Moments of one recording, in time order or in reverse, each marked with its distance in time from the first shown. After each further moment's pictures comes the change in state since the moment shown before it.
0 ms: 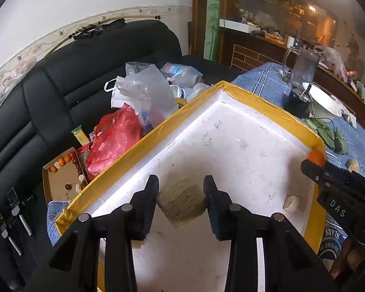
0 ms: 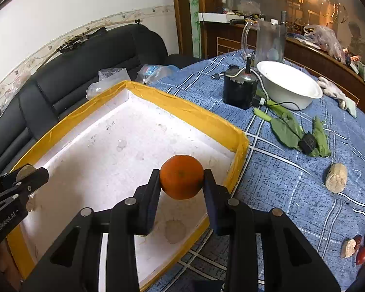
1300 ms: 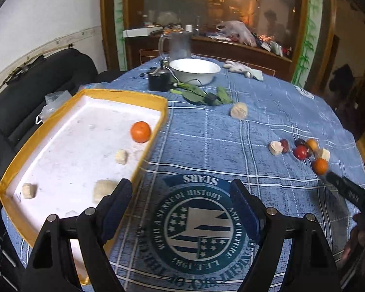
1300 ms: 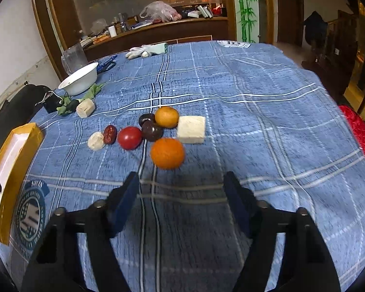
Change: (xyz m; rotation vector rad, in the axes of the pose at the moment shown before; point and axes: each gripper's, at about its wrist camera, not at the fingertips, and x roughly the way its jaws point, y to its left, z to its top) left arm -0.083 -0.159 -0.078 0.313 -0.045 -0.317; right arm -0.187 -0.246 -0.193 0.540 -0.071 -0.390
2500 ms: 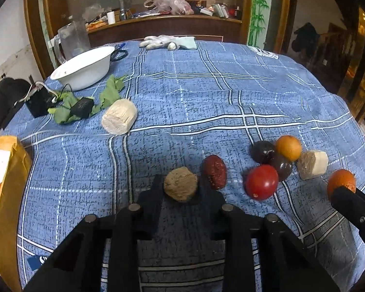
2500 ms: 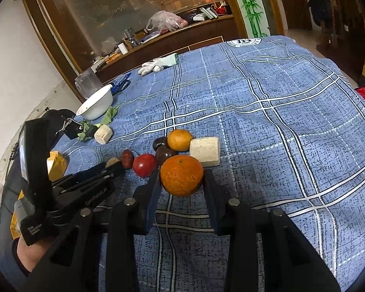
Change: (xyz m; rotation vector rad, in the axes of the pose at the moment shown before) left arm 0.121 -0.154 0.033 0.245 0.086 -0.158; right arm 0.004 -0.021 0.018 0.115 -0.040 0.195
